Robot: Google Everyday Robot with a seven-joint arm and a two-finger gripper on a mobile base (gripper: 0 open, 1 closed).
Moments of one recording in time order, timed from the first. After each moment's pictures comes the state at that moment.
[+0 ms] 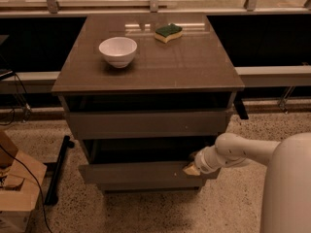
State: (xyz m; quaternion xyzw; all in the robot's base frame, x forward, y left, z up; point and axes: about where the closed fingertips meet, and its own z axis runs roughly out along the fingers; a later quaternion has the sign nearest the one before) arm 0.583 -0.156 0.418 -0.50 0.82 0.15 0.23
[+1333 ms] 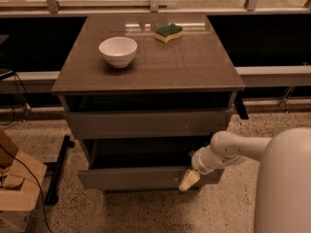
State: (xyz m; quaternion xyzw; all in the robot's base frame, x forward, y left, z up) arm 0.575 -0.153 0.422 -0.53 0.81 0.14 0.21
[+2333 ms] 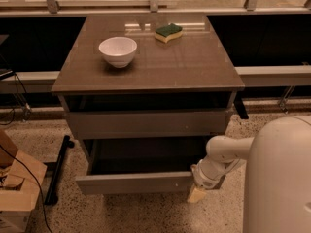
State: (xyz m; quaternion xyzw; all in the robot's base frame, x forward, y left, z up) arm 0.484 -0.161 0.417 -0.62 0.77 0.15 0.08
